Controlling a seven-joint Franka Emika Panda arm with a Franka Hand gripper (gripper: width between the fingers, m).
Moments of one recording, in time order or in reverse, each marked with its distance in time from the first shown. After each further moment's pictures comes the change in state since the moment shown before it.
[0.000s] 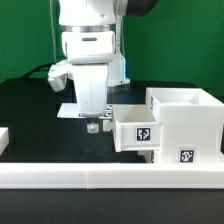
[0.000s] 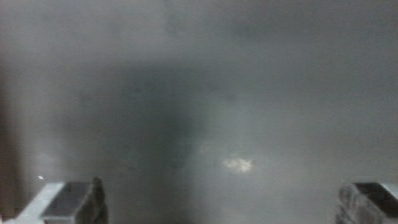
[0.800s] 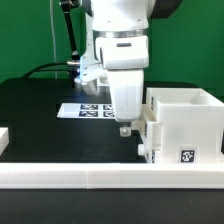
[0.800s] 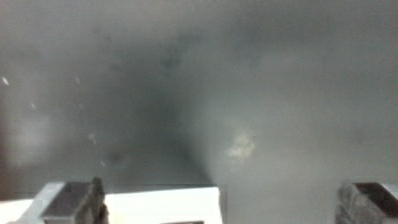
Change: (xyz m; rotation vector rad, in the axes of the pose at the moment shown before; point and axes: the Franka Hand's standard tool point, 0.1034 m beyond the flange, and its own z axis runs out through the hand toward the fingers) arm 0.063 0.002 0.008 0.014 0.027 0.035
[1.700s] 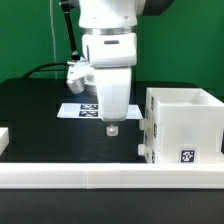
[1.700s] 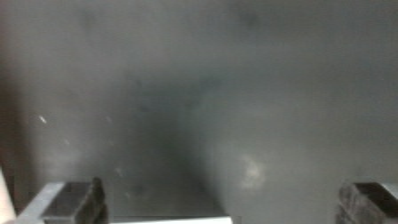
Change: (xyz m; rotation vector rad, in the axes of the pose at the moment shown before) arm -0.039 0.015 -0.015 -0.011 -0.021 -0.015
